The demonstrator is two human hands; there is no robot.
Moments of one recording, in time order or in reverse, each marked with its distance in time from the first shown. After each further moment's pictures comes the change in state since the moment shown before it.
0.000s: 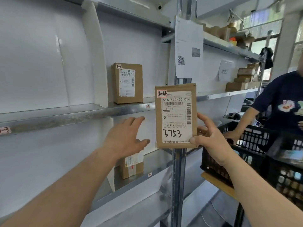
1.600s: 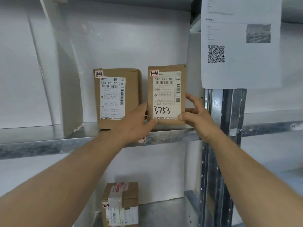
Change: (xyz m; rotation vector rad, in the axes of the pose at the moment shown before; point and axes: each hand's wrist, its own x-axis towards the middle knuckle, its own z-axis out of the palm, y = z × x) left_hand 0.272 -0.006 0.082 -0.143 0.106 -0.377; right_hand 0.372 0.130 -0.036 0.184 -0.307 -0.101
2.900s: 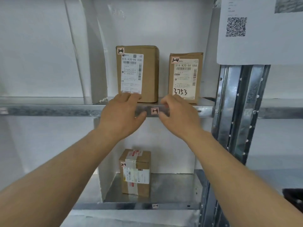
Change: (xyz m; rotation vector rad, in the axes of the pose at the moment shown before) left_hand -0.100 -0.001 -0.008 0.493 0.283 -0.112; right_hand -0.073 -0.020 0.079 -0.891 -0.070 -0.345
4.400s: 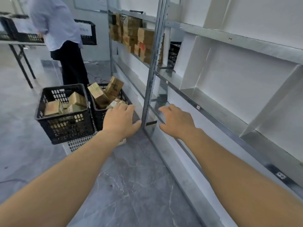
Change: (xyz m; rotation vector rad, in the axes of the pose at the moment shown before) left_hand -0.567 -0.494 -0.326 0.604 -0.344 -1.101; right_hand -0.192 -0.746 0.263 0.243 -0.694 -0.960
